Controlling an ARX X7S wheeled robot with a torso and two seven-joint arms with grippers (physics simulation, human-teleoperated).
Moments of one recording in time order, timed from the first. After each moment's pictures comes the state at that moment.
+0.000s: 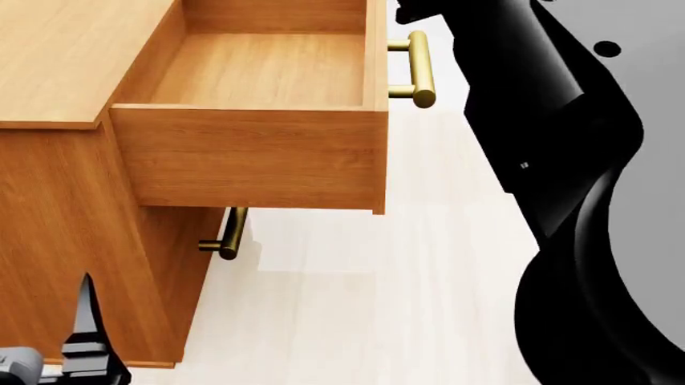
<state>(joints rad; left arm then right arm) -0.06 -0.36 0.22 0.50 -0.31 -0.26 -0.47 2.03 0.00 -1.58 1.19 1.60 0.44 -0.36</state>
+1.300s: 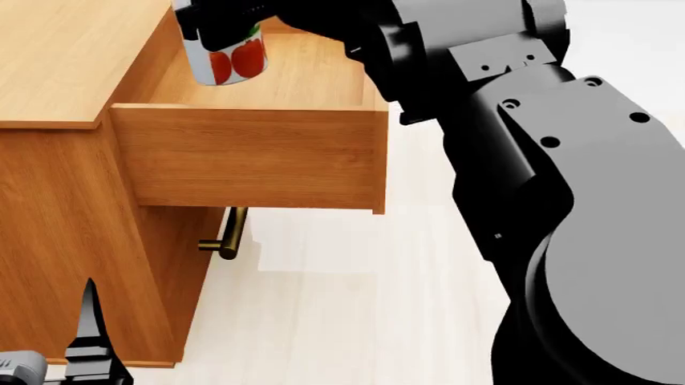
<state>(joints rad) -0.05 -0.37 0.23 0.47 -0.32 -0.24 -0.47 1.84 0.00 -1.58 1.23 1.60 0.37 -0.44</state>
